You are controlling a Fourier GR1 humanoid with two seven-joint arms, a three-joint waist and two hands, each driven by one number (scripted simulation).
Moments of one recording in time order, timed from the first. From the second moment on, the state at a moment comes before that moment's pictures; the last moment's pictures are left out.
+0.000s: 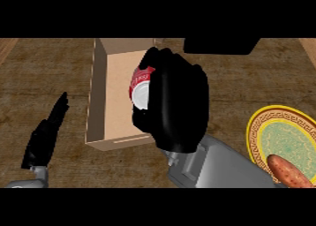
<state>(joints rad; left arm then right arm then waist) -0.02 0.21 0.01 -1.54 -0.17 0.06 0.09 -0.85 -0.01 0.56 -1.68 1.07 0.00 1.15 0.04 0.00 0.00</state>
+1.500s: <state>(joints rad) -0.07 0.18 -0.02 -1.52 -0.20 0.04 0.10 -1.22 0.00 0.43 -0.65 0.57 -0.65 0.91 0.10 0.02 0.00</state>
